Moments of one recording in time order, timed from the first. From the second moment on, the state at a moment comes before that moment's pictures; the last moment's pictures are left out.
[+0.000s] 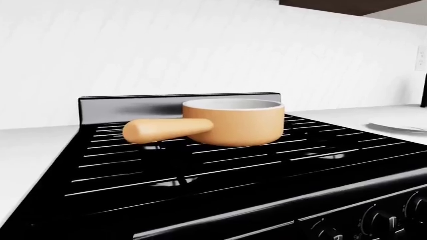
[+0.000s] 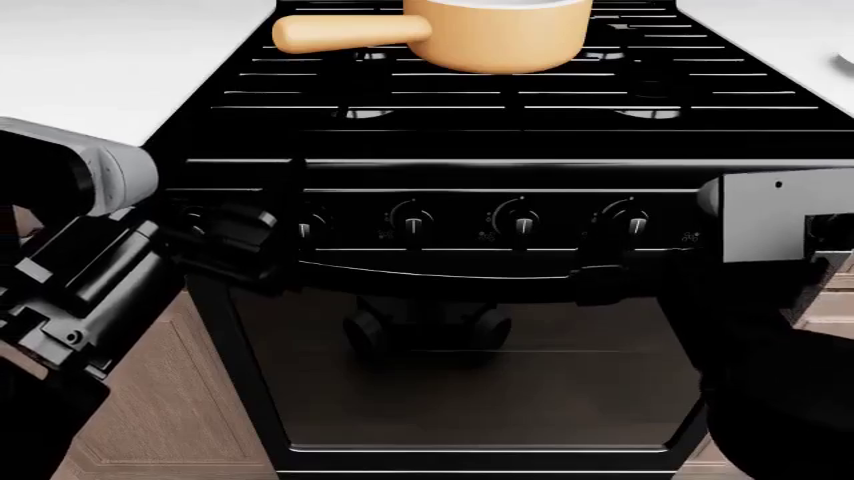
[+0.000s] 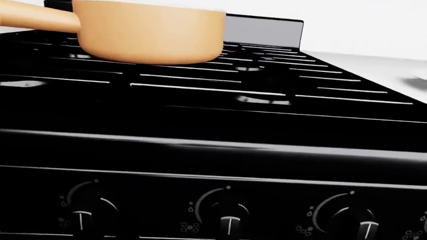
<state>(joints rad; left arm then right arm) -0.74 -0.82 0.10 0.75 -1.49 -0.78 -0.63 2.10 0.87 -2.69 -0.53 1.58 -0.65 1.06</state>
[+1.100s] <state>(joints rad) -0.74 -0.81 0.12 0.71 -1.46 -0.77 -0.60 2.00 0.83 -2.61 -0.36 1.71 -0.60 0.93</state>
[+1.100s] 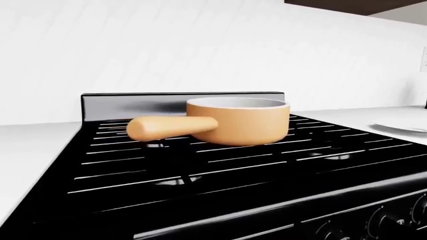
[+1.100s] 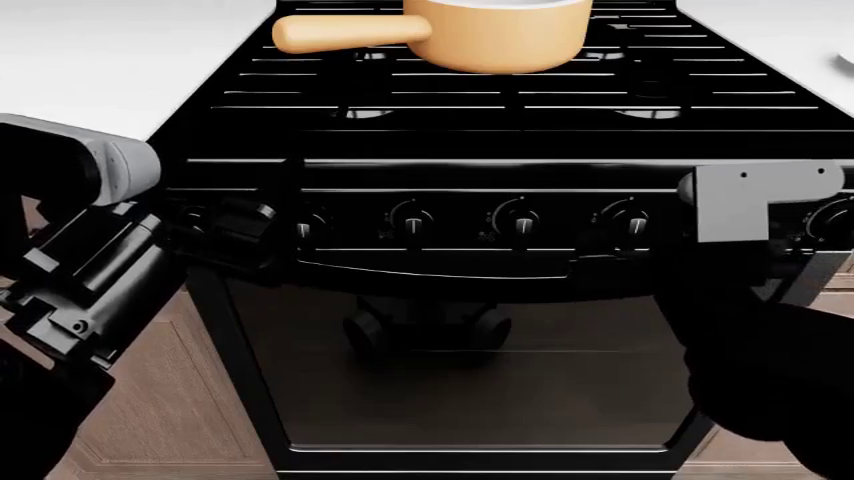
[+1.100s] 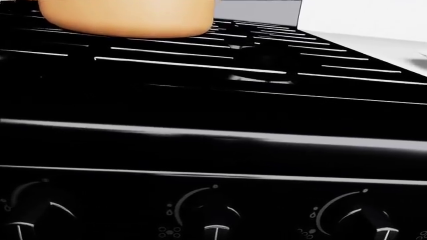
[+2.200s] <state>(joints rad) -0.73 -0.81 0.13 0.71 -1.45 -0.76 -0.60 1.92 0.81 -2.55 -0.26 1.78 -0.54 0.86</state>
